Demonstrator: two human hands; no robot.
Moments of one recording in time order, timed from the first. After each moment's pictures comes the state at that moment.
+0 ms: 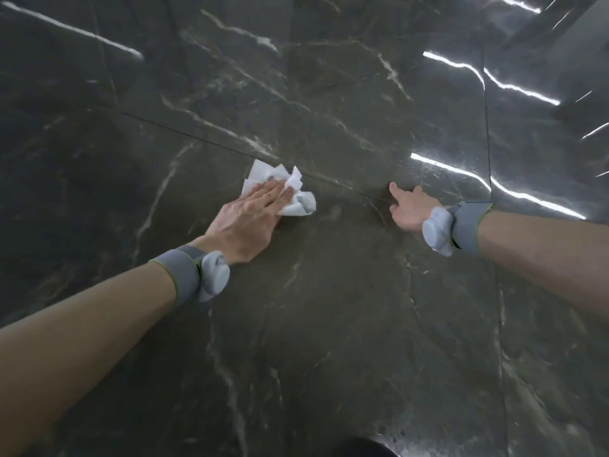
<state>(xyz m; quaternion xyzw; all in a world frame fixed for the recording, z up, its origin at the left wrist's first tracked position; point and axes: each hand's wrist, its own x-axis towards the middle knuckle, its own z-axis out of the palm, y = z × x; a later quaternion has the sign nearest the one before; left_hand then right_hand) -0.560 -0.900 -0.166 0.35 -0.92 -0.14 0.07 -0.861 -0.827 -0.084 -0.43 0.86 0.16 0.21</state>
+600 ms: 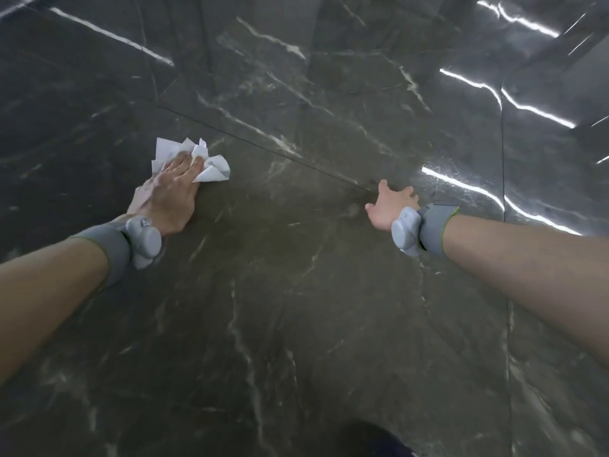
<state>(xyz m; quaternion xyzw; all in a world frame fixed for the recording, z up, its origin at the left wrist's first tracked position) -0.423 -0.926 -0.133 0.57 -0.81 -0.12 0.07 -0.776 -0.841 -0.080 -0.42 0.88 0.15 0.19</state>
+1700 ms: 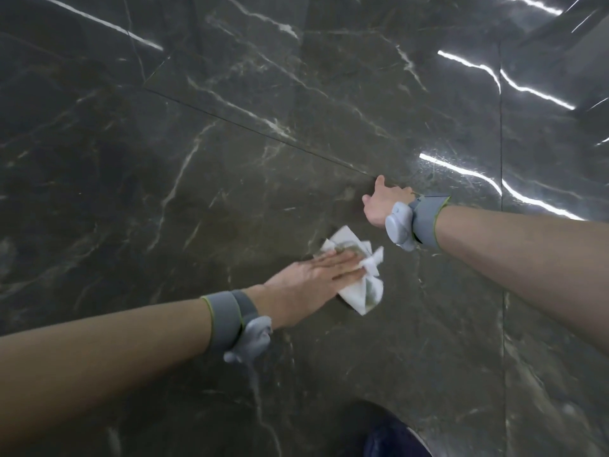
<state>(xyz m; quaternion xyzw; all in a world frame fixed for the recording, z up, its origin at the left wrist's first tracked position) -0.570 -0.756 -0.152 0.15 -0.97 -0.22 0.01 -0.763 -0.821 -0.073 -0.49 0.79 0.34 0.13</state>
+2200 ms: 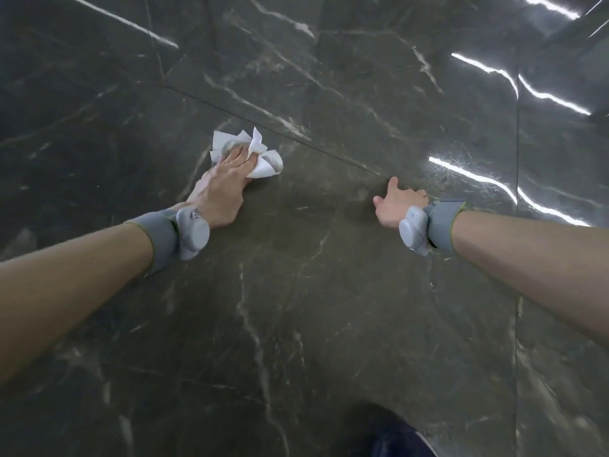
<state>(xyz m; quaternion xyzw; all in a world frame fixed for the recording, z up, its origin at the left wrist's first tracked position) -0.477 -0.902 -0.133 0.48 -0.85 -0.18 0.08 -0.758 -0.819 -0.072 -0.48 0.80 0.34 0.14</state>
